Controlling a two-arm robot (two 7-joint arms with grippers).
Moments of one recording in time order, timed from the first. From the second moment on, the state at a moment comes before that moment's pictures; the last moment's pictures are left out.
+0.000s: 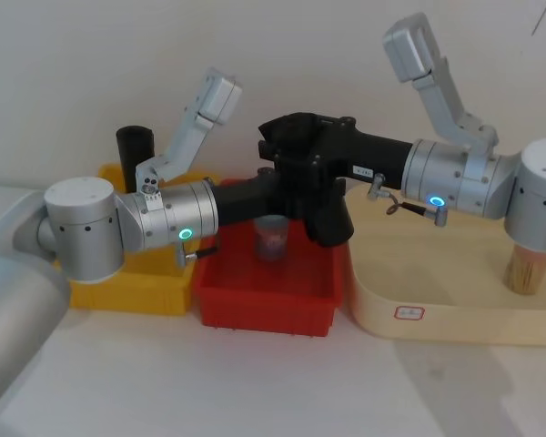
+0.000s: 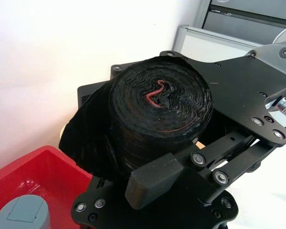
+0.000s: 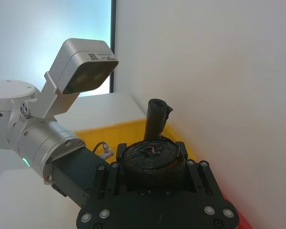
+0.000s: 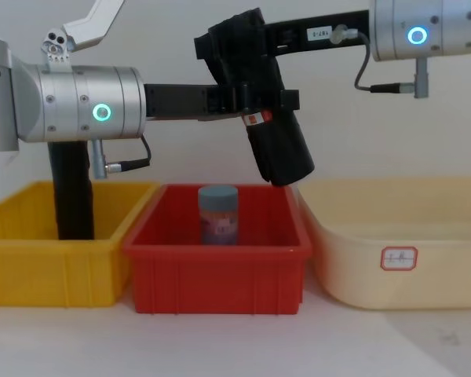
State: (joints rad) left arm -0.77 0.29 0.56 -1.15 -0.68 0.25 -0.74; right arm 0.87 0.25 -0.57 -1.16 0.43 0.22 0.78
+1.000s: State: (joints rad) left arm -0.77 0.29 0.56 -1.15 -0.68 0.25 -0.74; right arm 0.91 0.29 -0.60 -1.16 0.43 0.22 0.79
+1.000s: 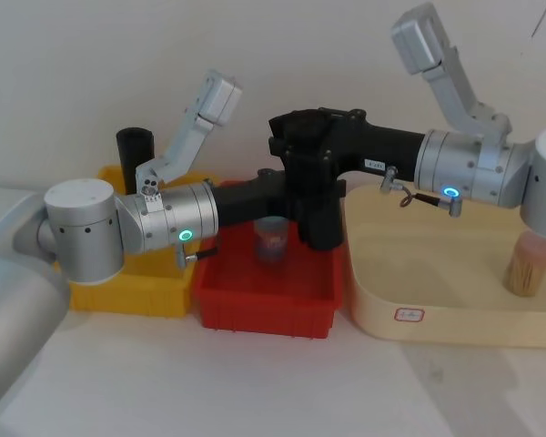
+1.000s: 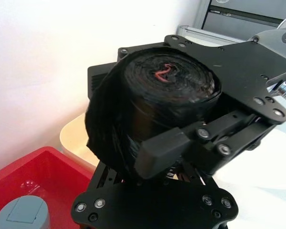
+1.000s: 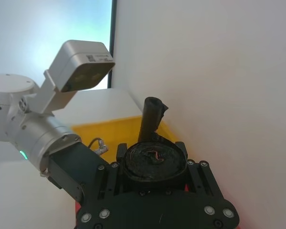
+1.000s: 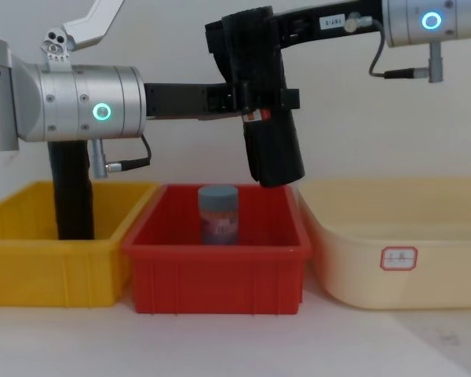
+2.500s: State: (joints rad) left arm -0.77 0.29 0.56 -1.15 -0.68 0.25 -0.74; right arm 0.93 0.30 -0.66 -1.12 0.43 0.22 0.78
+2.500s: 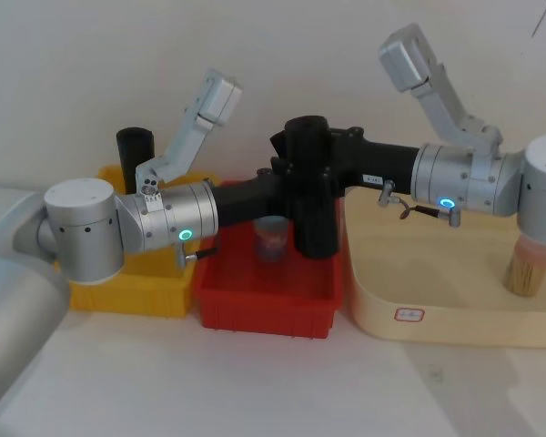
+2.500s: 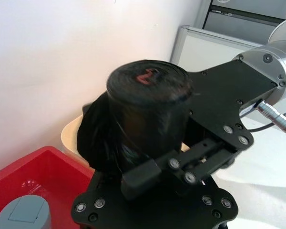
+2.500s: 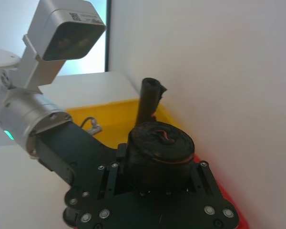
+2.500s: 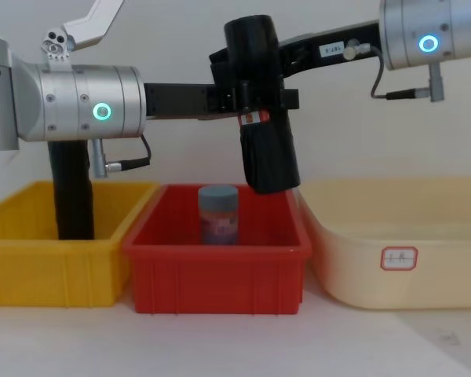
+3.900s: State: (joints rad) left arm -0.77 0.29 0.56 -1.15 -0.68 0.25 -0.74; right arm 0.92 0.34 -0.65 -1.17 0.38 0.17 0.70
